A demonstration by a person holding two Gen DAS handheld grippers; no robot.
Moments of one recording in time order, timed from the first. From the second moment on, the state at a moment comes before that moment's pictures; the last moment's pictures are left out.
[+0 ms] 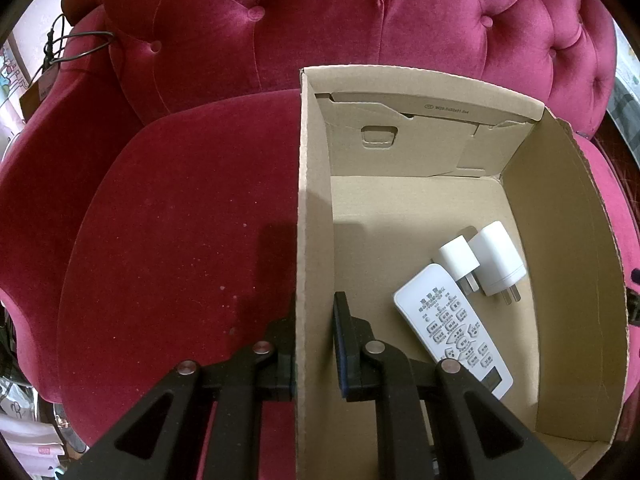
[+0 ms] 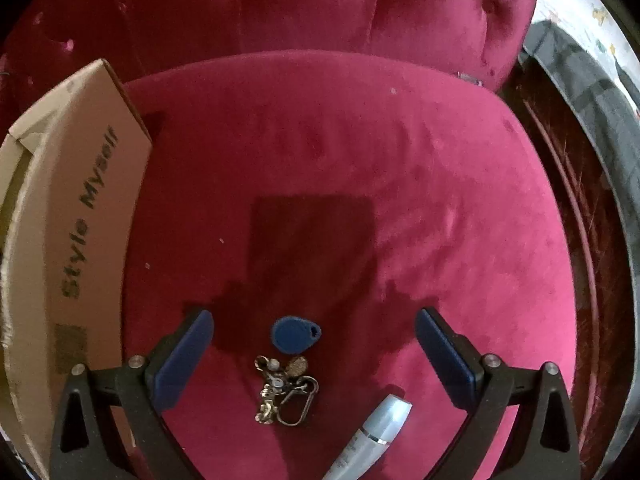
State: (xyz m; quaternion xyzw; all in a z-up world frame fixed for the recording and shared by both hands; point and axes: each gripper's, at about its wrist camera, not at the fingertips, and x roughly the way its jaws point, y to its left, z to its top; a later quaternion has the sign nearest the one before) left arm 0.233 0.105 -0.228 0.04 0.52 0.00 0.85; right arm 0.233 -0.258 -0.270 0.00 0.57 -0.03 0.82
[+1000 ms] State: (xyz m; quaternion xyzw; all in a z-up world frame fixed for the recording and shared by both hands) left arm 0.232 0.106 -0.228 0.04 0.52 0.00 0.85; right arm 0.229 -0.275 -0.328 0.00 0.59 -0.01 0.81
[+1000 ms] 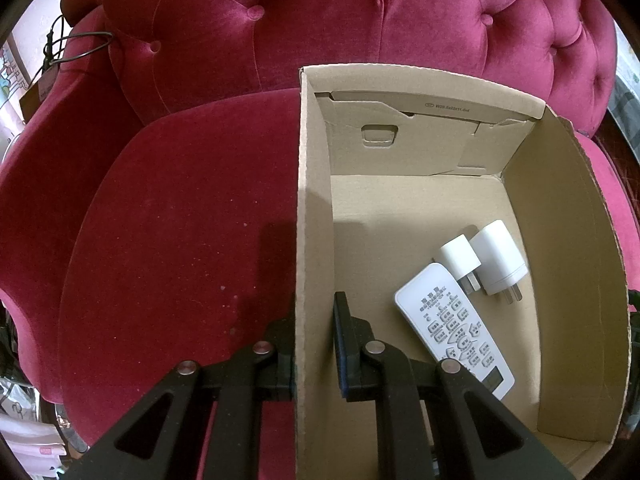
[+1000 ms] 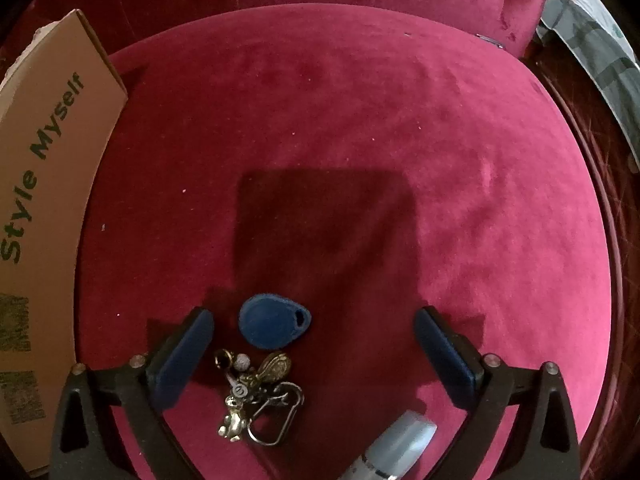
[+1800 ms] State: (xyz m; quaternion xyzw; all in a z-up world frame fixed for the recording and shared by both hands) left arm 0.233 0.104 -0.230 0.05 0.52 0.01 0.85; right arm 0.218 -0.257 -0.294 -0.02 0.57 0.01 0.82
